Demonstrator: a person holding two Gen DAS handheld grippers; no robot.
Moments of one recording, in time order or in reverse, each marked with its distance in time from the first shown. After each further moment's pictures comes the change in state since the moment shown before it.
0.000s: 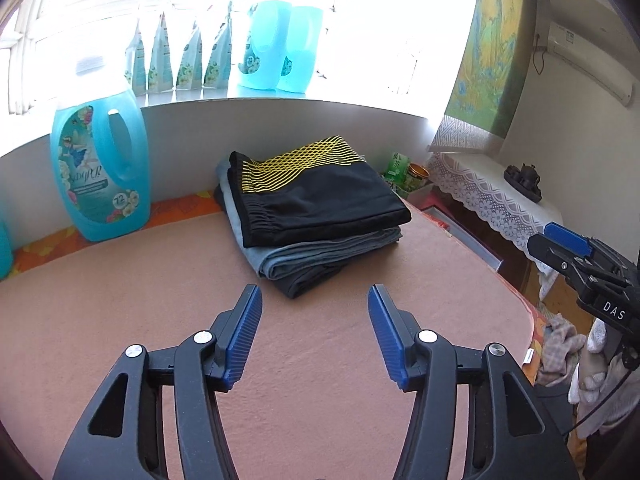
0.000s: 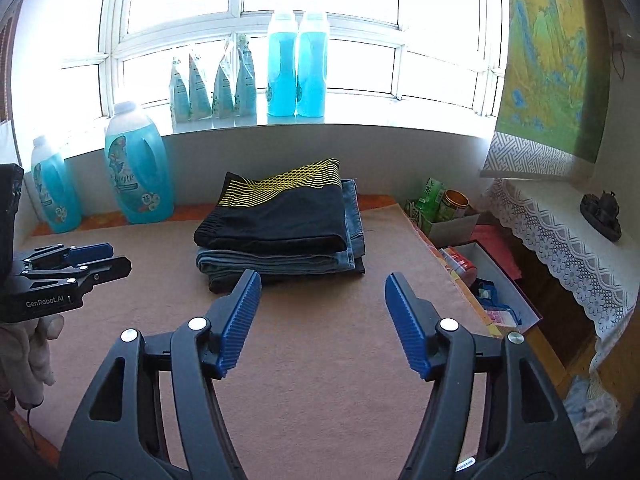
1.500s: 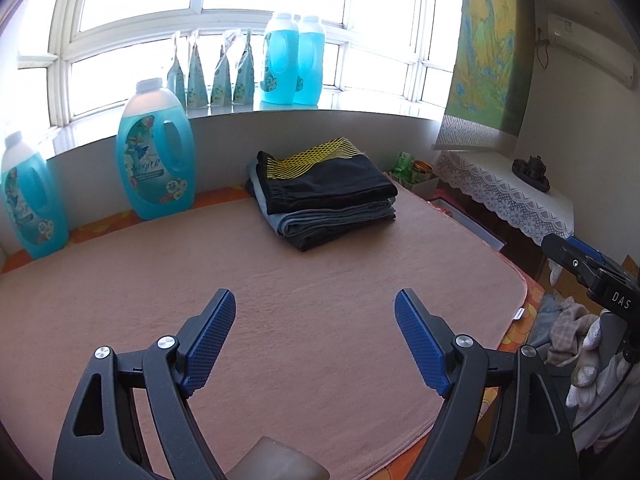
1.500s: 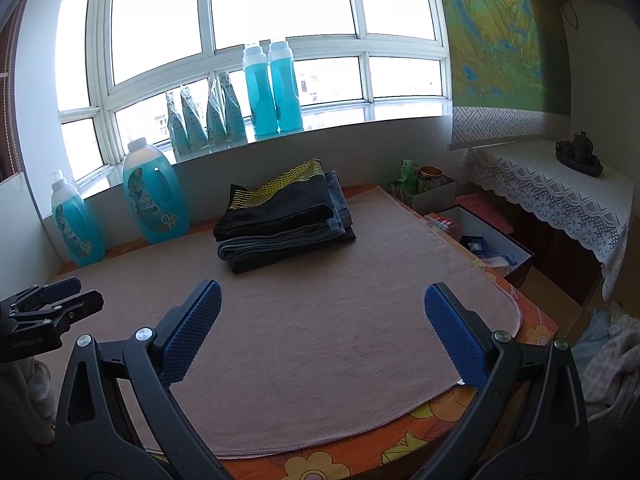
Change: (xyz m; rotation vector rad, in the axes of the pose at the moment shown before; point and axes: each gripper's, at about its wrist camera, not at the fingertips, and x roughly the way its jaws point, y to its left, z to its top) left arm -0.088 -0.043 -0.065 0.020 -0.053 0.135; right arm -0.086 -0.015 -0.072 0.173 -0.067 -0.001
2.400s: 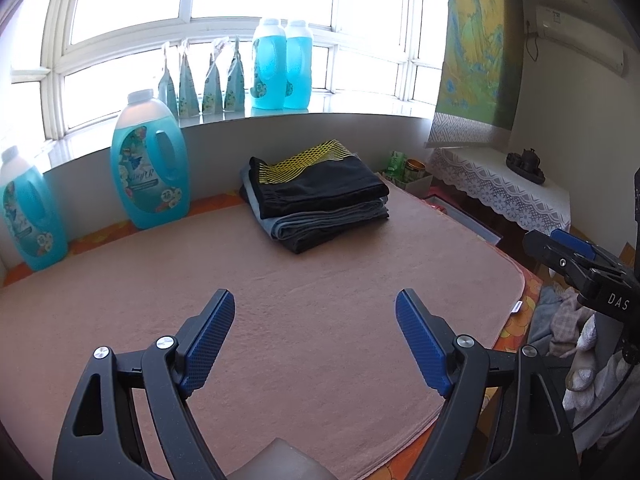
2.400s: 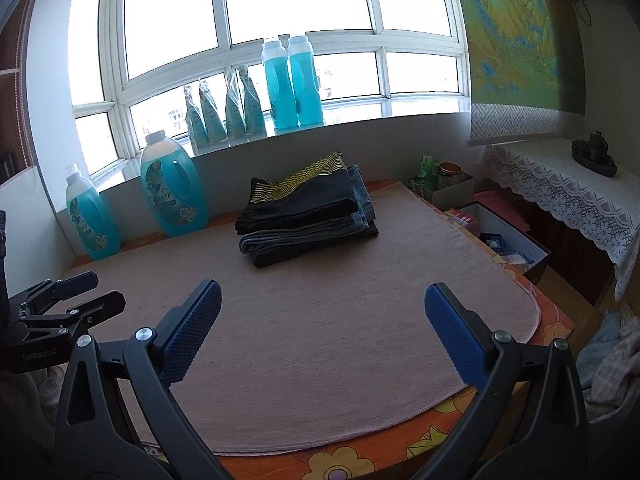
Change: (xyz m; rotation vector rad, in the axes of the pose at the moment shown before) left arm -0.003 -0.009 -0.002 0.044 -0.012 -0.006; right arm 0.005 0.022 -0.001 -0.021 0.022 0.052
